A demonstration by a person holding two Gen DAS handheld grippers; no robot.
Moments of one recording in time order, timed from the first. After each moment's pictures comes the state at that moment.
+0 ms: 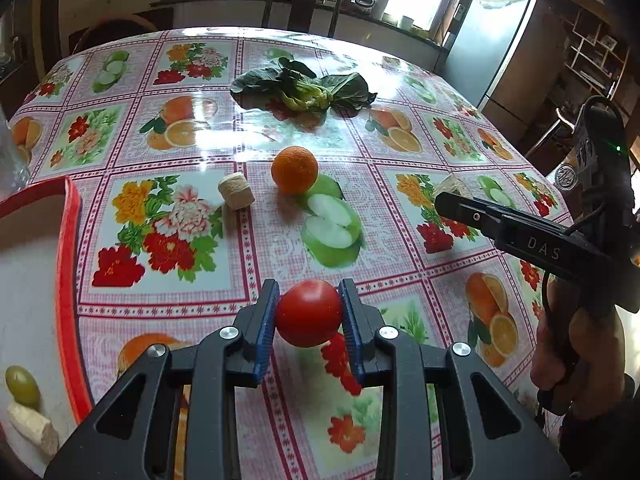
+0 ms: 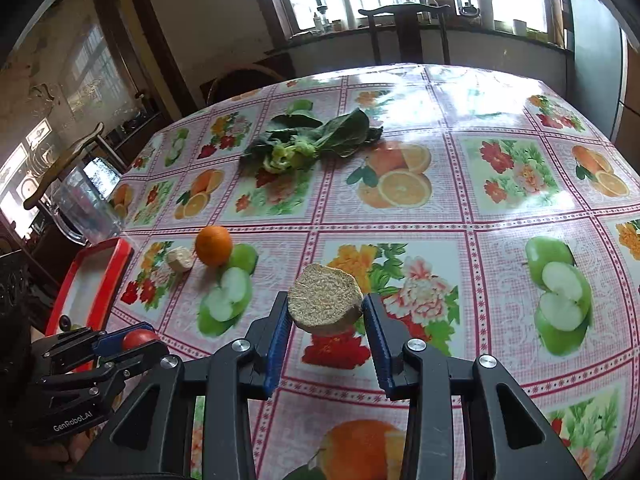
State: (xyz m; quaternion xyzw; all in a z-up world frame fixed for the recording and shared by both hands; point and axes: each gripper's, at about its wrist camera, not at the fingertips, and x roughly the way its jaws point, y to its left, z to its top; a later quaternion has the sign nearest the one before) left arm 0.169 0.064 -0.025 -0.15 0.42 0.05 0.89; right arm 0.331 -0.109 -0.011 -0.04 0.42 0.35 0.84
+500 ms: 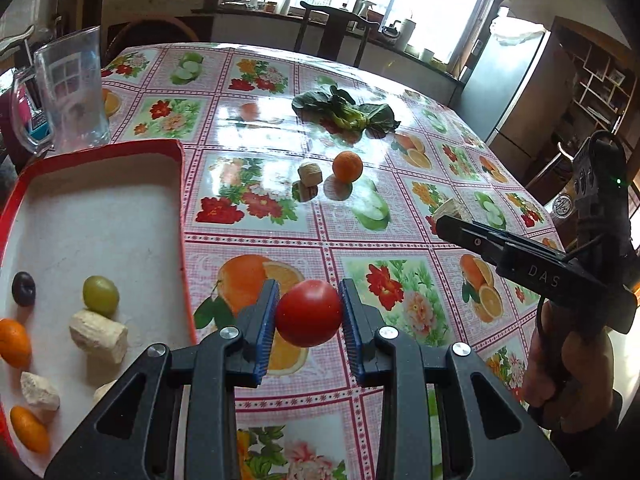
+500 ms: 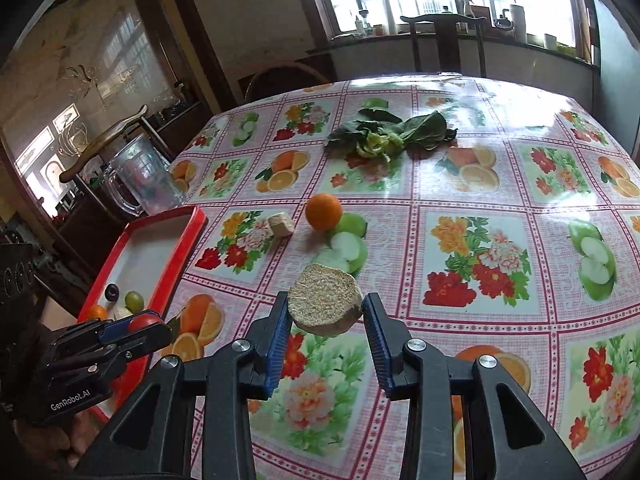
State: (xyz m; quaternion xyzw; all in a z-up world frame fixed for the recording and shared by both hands) left arm 0.082 0.096 -0.004 -0.19 0.39 0.09 0.90; right arm 0.251 -0.079 0.007 -0.05 0.40 0.40 0.82
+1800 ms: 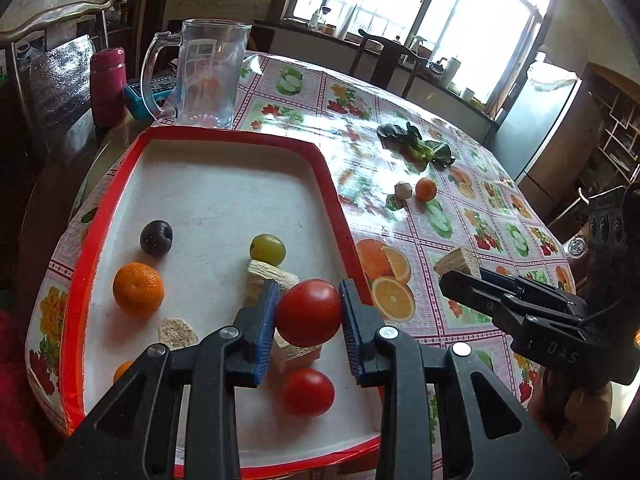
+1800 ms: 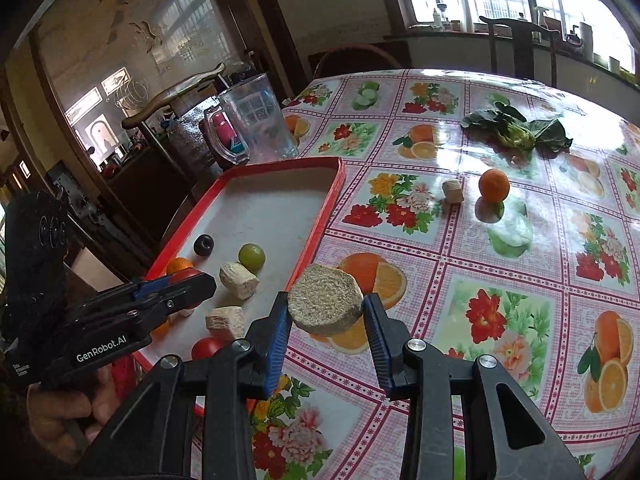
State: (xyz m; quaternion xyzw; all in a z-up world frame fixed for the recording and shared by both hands) left arm -0.012 0.164 -0.001 -0.23 0.35 0.16 0.89; right arm 0.147 0.001 0.008 -0.09 0.41 0.49 0.77
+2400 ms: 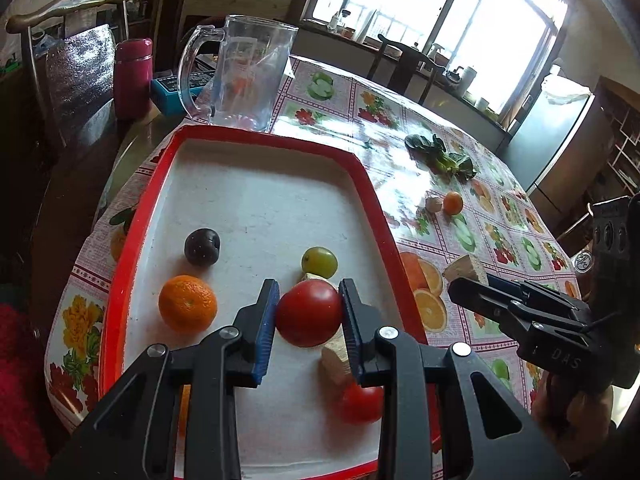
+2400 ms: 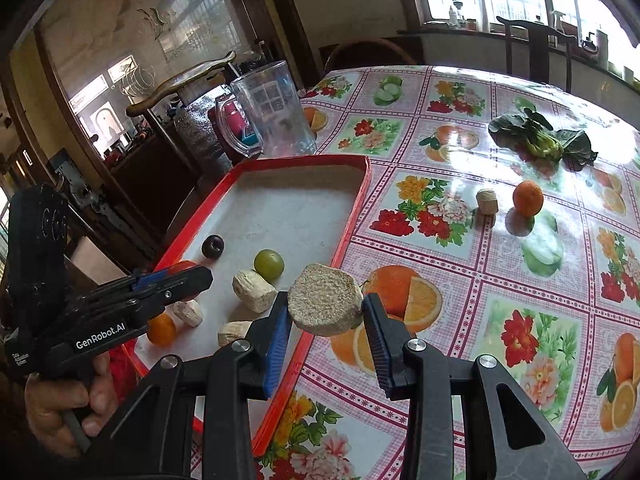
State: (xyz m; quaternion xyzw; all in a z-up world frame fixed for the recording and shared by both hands) left arm -0.023 0.197 -0.007 -0.24 0.35 0.18 0.89; right arm 0.142 0.036 0.005 -0.11 0.41 0.50 0.76
